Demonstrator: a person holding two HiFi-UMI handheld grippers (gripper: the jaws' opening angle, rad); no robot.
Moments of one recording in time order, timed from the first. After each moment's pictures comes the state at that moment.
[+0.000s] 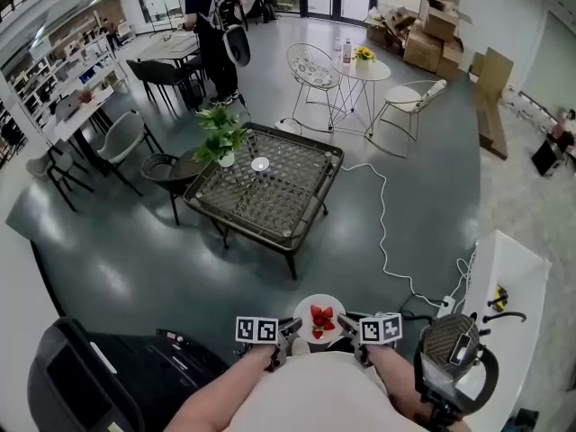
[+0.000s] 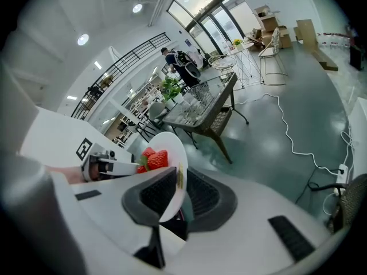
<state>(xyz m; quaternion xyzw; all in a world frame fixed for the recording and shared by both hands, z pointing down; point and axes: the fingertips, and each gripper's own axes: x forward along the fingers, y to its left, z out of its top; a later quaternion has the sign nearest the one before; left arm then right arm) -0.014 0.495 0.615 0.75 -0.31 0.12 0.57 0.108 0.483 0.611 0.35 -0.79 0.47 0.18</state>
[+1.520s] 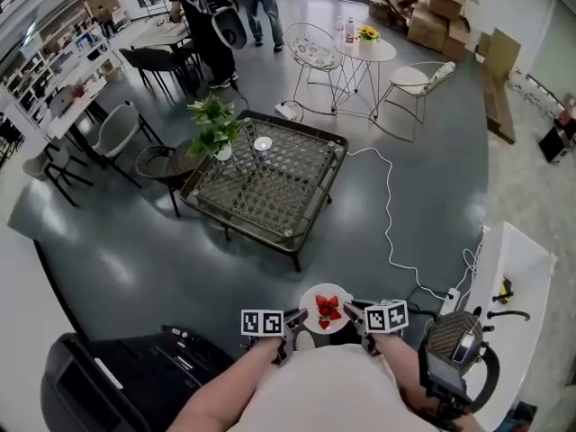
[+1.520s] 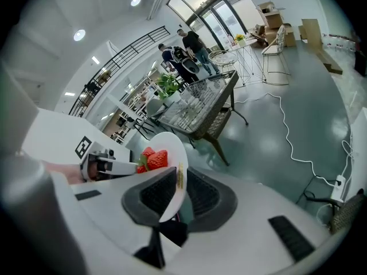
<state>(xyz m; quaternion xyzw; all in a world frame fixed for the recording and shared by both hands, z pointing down) -0.003 0.433 0.621 0.73 -0.31 0.12 0.59 0.119 0.417 0.617 0.34 -0.78 0.48 0.21</state>
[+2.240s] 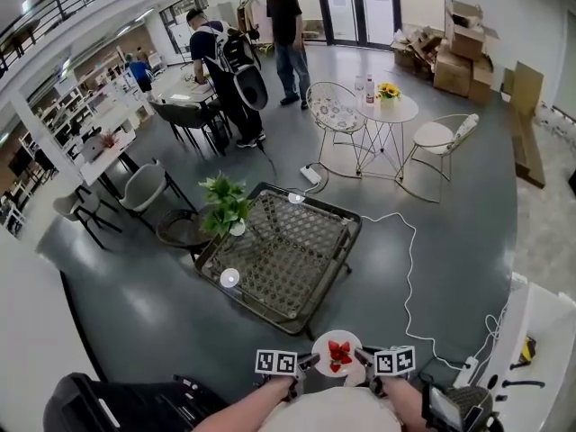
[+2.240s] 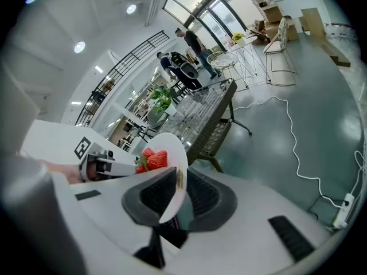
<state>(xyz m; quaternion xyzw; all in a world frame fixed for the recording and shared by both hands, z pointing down) 0.057 0.291 0.620 0.72 -0.34 0.14 0.59 0.180 0.271 0.631 0.32 -0.79 0.50 0.17</state>
